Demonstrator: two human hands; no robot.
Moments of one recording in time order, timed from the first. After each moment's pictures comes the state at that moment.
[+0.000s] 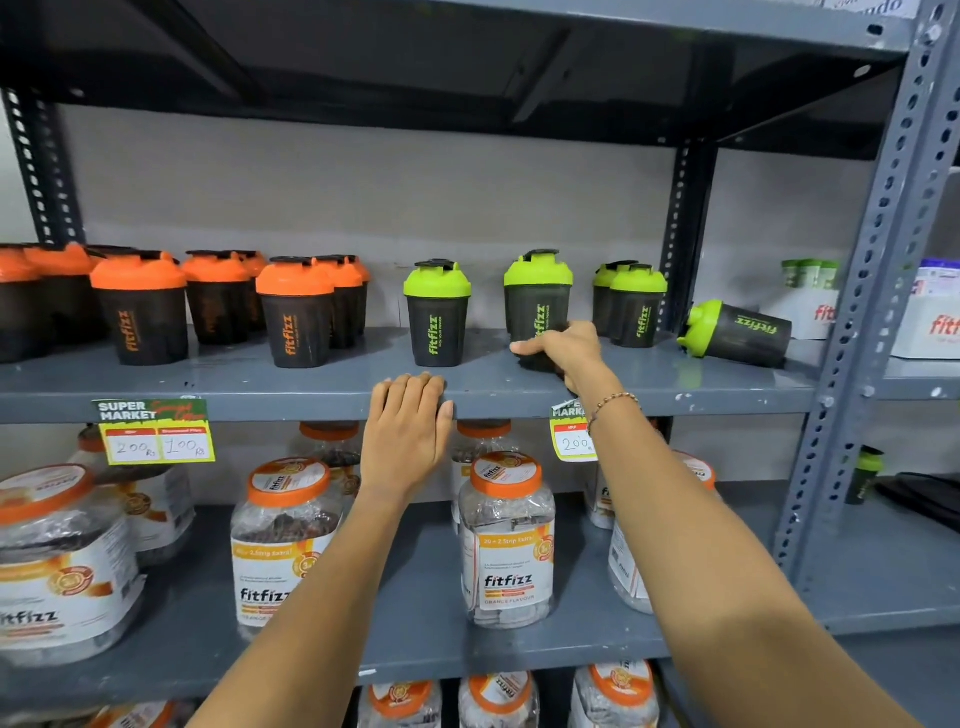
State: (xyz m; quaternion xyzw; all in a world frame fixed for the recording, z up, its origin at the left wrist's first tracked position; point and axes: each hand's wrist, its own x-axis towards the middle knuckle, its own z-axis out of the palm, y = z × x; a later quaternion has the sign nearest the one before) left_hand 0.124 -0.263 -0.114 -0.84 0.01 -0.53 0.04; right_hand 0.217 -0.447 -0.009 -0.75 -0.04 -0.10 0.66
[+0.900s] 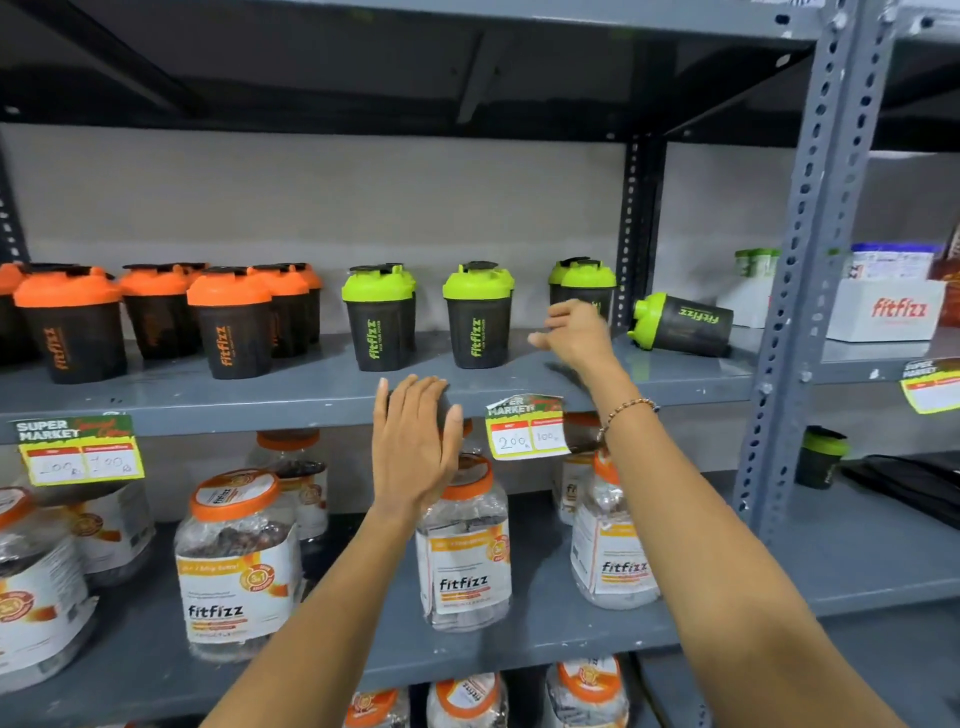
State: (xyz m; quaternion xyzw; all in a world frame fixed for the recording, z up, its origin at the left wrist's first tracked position) left_hand 0.124 -0.344 -0.114 -0.86 0.03 -0.50 -0.12; right_hand 0.227 -0.526 0.001 -0.83 -0.09 -0.20 0.52
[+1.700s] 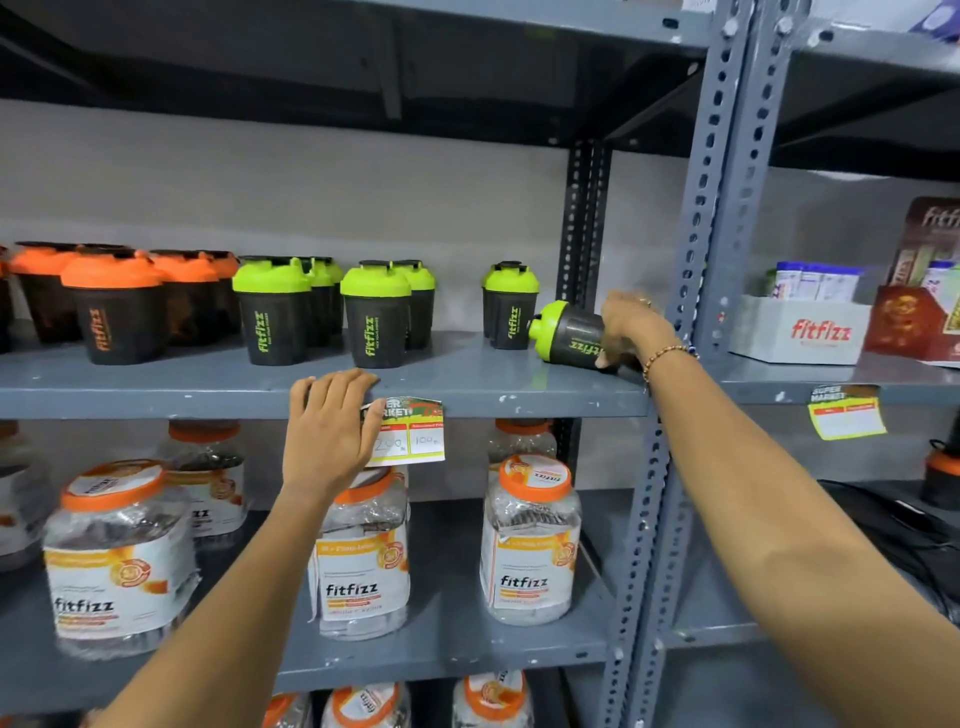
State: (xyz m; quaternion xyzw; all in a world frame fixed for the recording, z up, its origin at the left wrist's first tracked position) left_hand 0.159 -0.393 -0.112 -0.88 -0.04 -0.48 0.02; right_hand 0.292 -0.708 0.041 -0.99 -0.03 -0.15 0.04
